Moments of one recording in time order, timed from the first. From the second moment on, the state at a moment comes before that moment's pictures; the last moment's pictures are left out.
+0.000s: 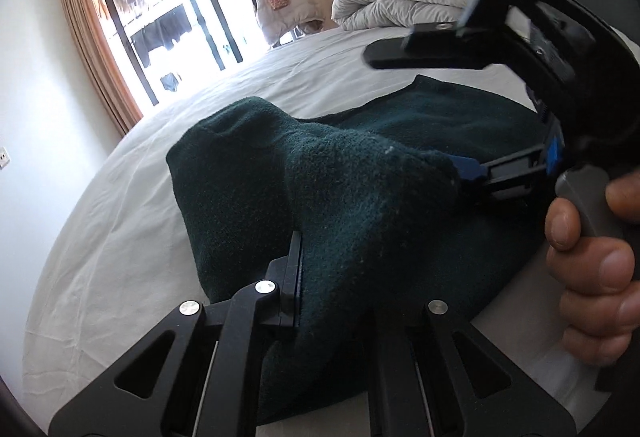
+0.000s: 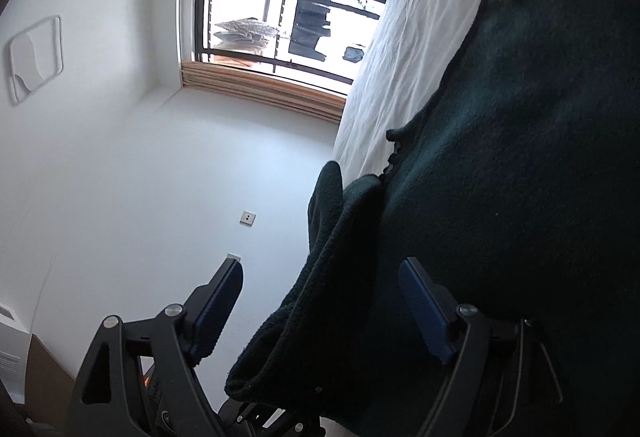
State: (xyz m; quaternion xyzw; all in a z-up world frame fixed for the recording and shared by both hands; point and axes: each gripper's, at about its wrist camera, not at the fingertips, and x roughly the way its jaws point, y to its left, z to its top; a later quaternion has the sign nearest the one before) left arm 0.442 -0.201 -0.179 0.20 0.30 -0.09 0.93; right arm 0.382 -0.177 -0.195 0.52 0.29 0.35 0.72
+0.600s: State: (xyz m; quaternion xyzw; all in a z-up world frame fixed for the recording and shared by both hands) left arm 0.427 -0.170 -0.188 0.24 0.30 -0.13 0.91; right arm 0.484 -0.105 -0.161 0.43 0.41 0.38 0.71
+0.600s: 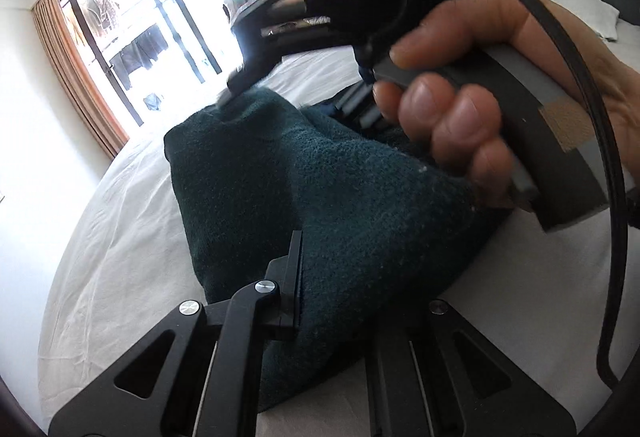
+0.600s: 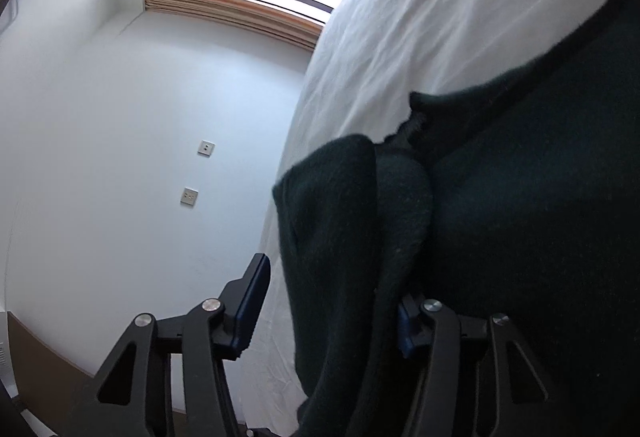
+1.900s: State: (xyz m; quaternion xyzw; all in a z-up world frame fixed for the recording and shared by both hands) left arm 0.432 -0.263 -0.192 0.29 0.33 -0.24 0.87; right arm 0.466 -0.241 -0.155 0.19 0.42 0.19 0.87
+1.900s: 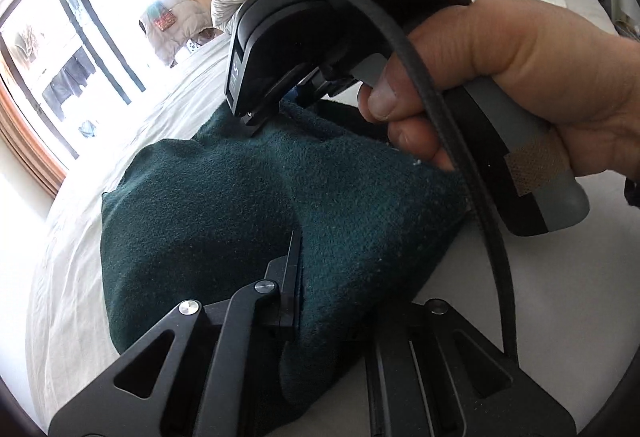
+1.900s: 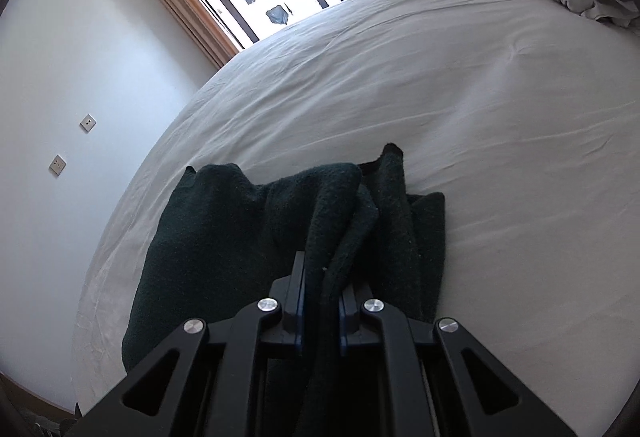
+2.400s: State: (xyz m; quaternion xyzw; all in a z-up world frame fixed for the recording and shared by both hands) left arm 0.417 -0.252 -0.199 0.31 0.32 -0.24 0.86; right arm 0.464 -0.253 -0.170 0.17 0.42 0.16 0.88
